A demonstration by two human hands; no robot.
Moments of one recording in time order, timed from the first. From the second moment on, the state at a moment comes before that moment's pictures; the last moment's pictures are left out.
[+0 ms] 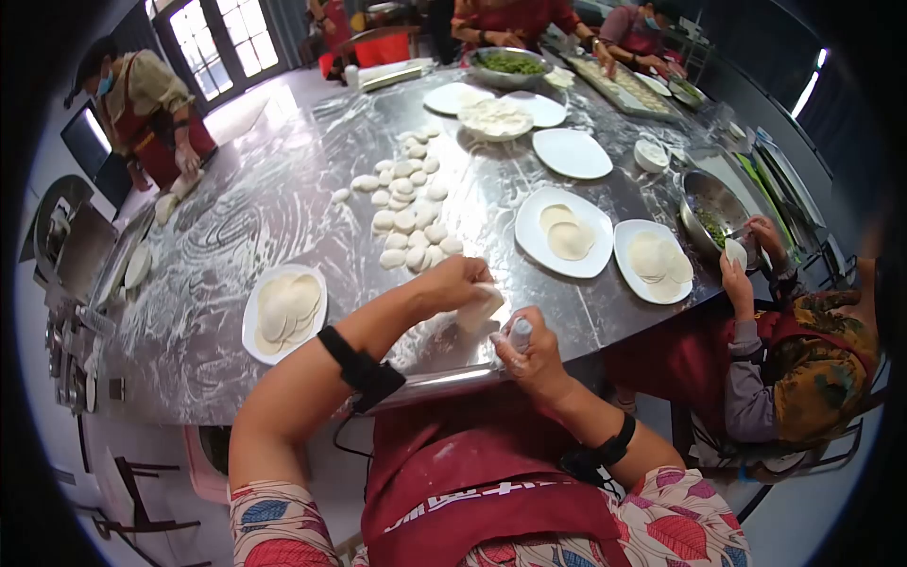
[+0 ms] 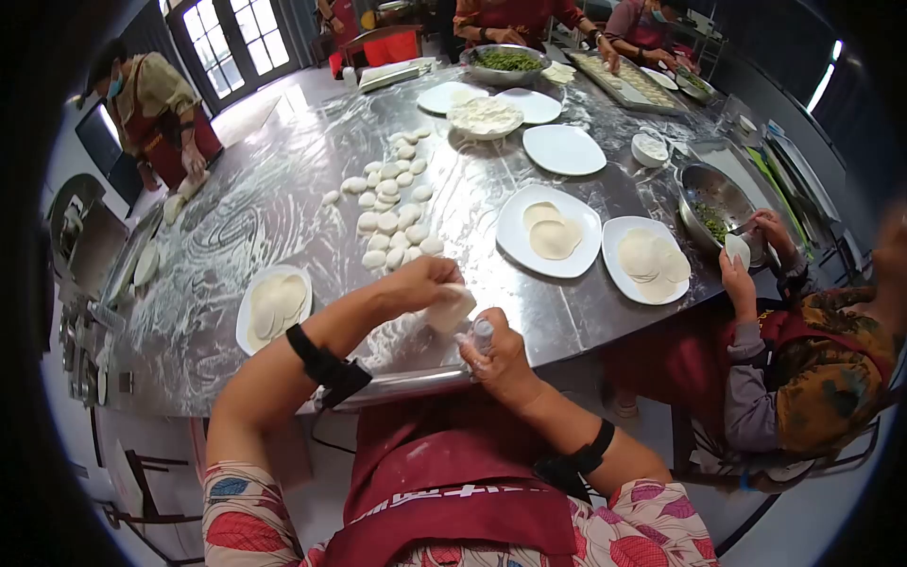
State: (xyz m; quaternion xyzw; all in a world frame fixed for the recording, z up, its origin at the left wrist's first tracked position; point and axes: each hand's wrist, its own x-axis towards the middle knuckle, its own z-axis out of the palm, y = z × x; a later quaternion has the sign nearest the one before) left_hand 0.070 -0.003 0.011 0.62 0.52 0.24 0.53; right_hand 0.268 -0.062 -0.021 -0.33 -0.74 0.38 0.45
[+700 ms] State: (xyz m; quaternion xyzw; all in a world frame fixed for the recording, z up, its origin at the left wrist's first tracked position) left_hand 0.061 0.008 0.005 0.82 0.56 0.08 0.01; right_hand 0.270 -0.058 -0.013 -0.32 -0.74 0.42 0.42
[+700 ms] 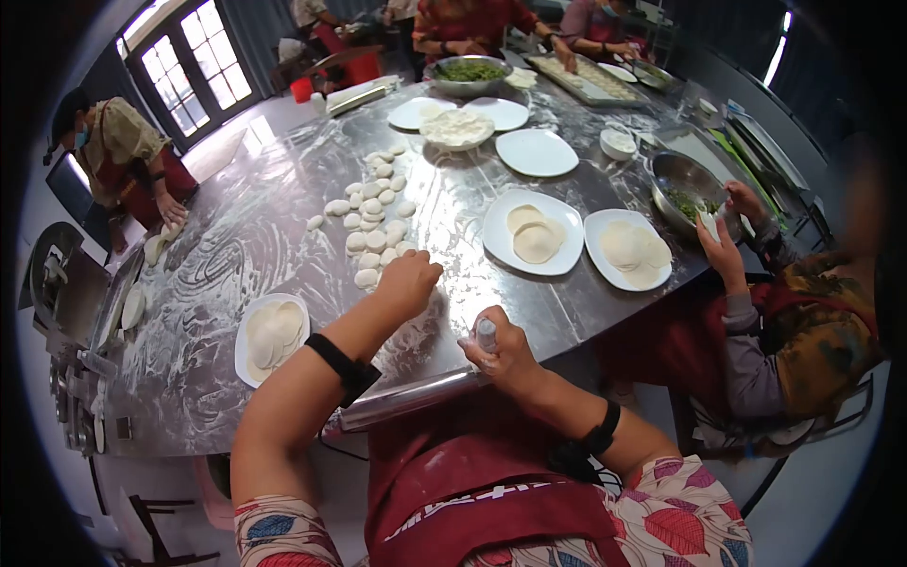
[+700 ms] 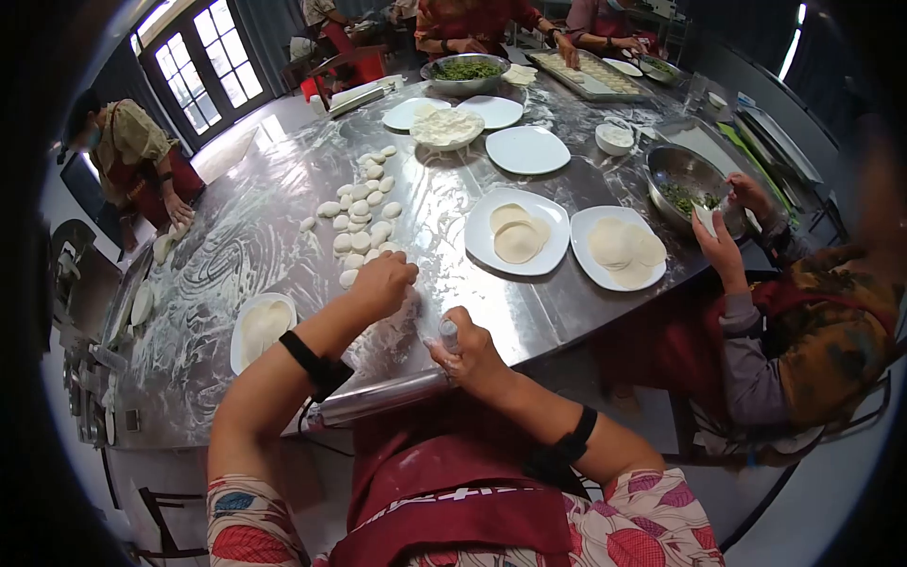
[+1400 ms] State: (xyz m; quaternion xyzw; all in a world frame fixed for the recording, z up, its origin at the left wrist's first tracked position) left_hand 0.029 -0.079 -0.017 0.65 0.67 0.20 0.30; right_hand 0.213 -0.006 -0.011 -0.31 -0.69 0.46 0.45
